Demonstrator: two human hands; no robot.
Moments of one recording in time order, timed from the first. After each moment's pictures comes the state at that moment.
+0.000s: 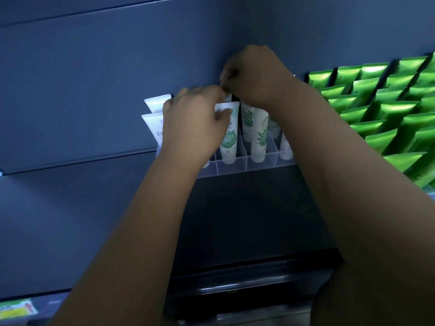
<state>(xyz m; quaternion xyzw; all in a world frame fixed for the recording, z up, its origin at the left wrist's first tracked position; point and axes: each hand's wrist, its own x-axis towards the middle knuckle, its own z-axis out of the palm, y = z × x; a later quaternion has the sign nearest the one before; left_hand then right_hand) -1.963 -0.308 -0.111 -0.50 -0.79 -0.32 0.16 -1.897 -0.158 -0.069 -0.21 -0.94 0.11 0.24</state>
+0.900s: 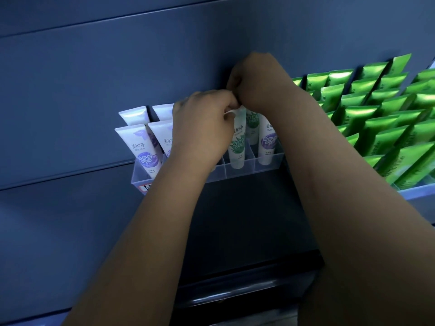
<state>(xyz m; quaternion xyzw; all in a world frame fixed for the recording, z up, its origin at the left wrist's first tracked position) -1.926 -0.267 -0.106 -0.53 -0.76 -0.34 0.14 -1.867 -0.117 -0.074 -0.30 -0.93 0.04 0.22</state>
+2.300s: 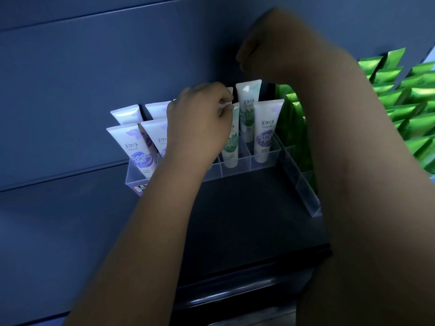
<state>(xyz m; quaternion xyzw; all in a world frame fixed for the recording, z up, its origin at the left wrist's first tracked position) -1.929 -0.261 -0.112 -0.54 -0.73 -0.39 0.15 -1.826 -0.125 -0.025 -0.32 -0.92 0.05 0.23</state>
